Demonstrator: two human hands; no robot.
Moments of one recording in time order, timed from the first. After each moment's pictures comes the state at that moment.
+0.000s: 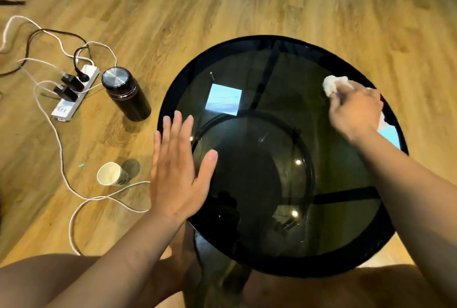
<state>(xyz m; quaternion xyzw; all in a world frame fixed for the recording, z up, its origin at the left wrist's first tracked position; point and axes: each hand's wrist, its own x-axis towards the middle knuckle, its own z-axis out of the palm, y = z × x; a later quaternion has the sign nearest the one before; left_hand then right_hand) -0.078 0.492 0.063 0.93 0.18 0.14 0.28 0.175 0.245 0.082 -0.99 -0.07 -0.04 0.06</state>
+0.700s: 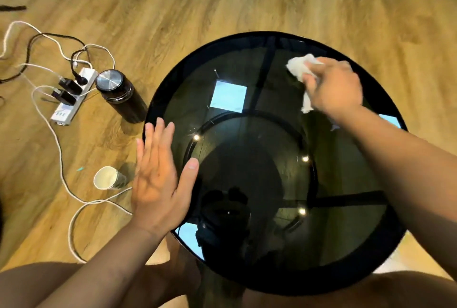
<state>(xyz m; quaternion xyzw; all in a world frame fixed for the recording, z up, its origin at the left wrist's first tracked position) -0.079 0.493 0.063 0.92 0.19 0.13 0.31 0.216 0.272 0.080 -0.98 -0.20 -0.03 0.06</state>
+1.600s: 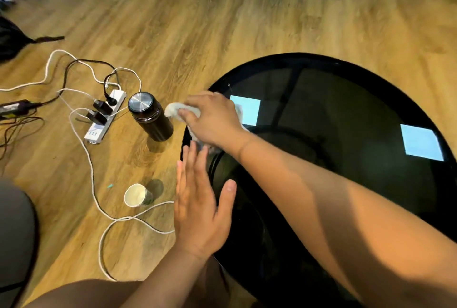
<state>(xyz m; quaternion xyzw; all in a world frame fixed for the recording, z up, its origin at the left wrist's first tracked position) -0.078 0.494 0.059 0.90 0.20 0.18 0.33 0.094 0.508 0.093 -0.88 -0.37 0.08 0.29</state>
